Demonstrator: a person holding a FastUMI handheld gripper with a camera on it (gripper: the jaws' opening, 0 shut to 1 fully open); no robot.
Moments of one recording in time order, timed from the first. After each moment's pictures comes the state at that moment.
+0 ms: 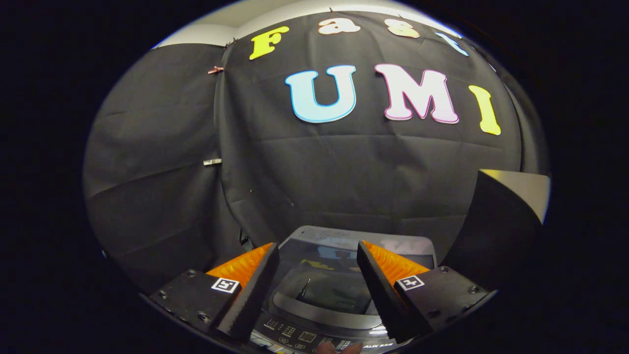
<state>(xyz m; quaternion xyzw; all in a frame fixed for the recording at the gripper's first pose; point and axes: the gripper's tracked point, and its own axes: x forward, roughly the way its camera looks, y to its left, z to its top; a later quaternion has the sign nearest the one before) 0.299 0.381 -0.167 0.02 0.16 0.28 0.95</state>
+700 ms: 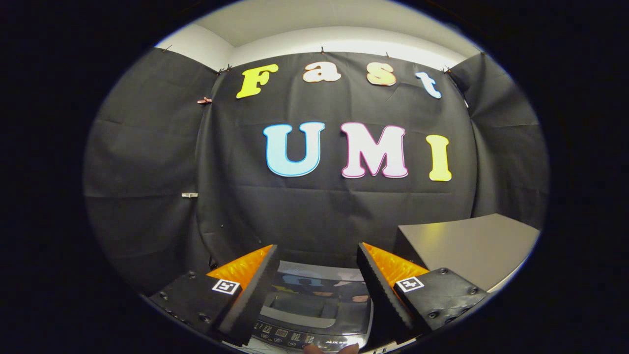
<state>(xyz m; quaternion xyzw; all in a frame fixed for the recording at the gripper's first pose) 0.247 0.291 -0.053 0.00 0.04 0.17 0.98</state>
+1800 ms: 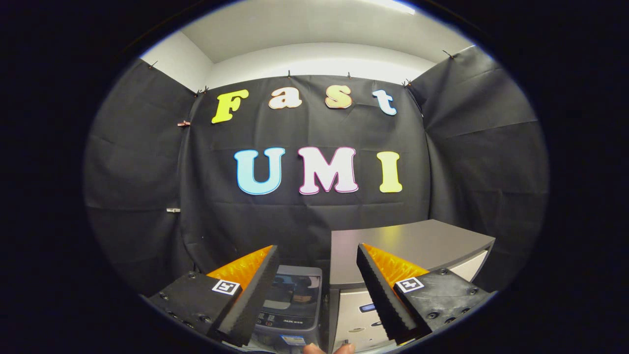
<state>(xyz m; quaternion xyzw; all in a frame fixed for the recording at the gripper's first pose) 0.159 0.140 -0.022 0.02 0.01 0.10 1.00</state>
